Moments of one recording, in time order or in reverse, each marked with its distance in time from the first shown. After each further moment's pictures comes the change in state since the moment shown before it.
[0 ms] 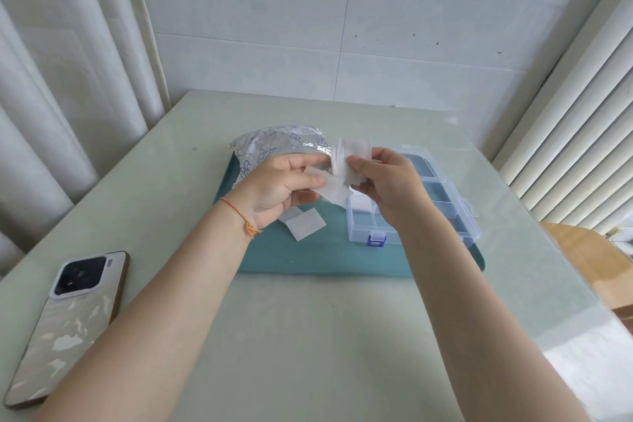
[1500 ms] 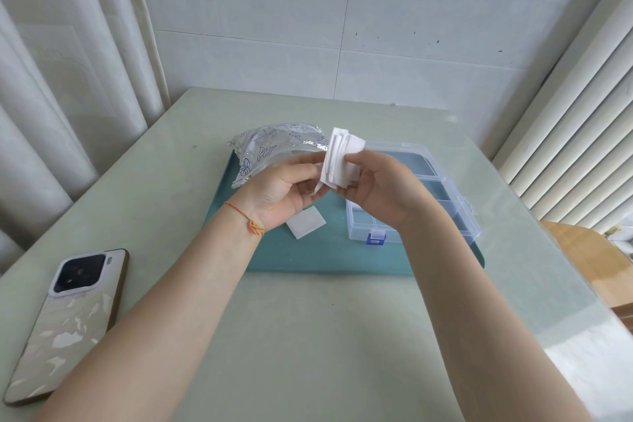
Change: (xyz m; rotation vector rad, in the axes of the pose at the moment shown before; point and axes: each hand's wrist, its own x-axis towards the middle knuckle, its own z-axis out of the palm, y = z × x) left_hand 0.006 -0.005 0.006 -0.295 -0.089 -0.064; right_hand -0.015 -0.012 0.007 0.253 -0.362 0.133
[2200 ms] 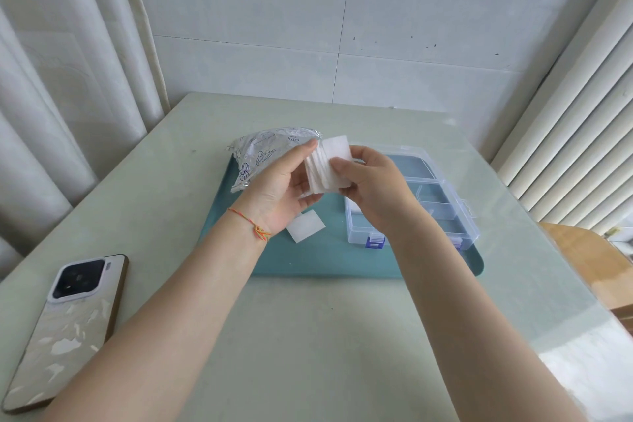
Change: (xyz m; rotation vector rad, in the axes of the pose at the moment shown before) left_hand -0.002 0.002 0.011 -0.047 0.166 0.026; right_hand 0.003 0.008 0.014 -0.264 0.239 -0.137
